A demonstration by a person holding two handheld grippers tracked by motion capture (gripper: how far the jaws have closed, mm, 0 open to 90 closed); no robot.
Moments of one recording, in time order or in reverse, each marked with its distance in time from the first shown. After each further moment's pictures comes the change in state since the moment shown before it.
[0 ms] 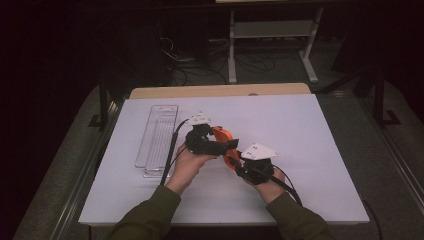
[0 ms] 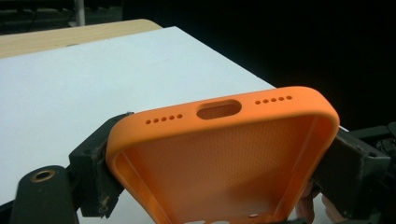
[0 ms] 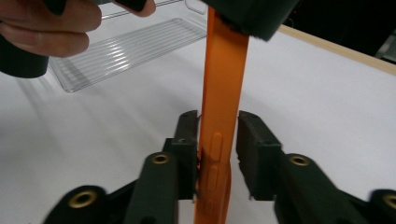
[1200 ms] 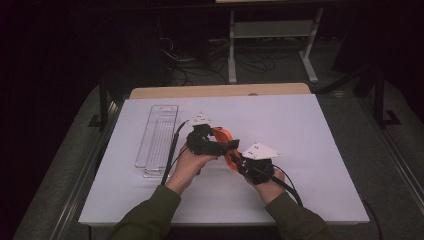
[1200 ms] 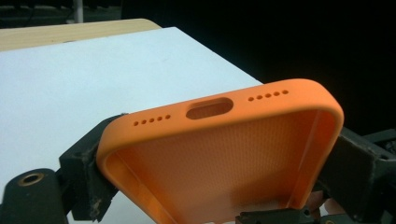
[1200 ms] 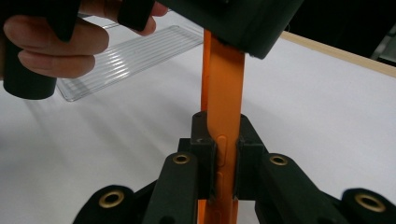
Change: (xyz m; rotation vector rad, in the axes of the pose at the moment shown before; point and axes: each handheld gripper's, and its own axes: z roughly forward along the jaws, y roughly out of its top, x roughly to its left) left arm 0.003 -0.004 0.005 -0.007 -0.017 -0.032; right arm 0.000 0.001 -0.002 -0.019 -0.021 0.010
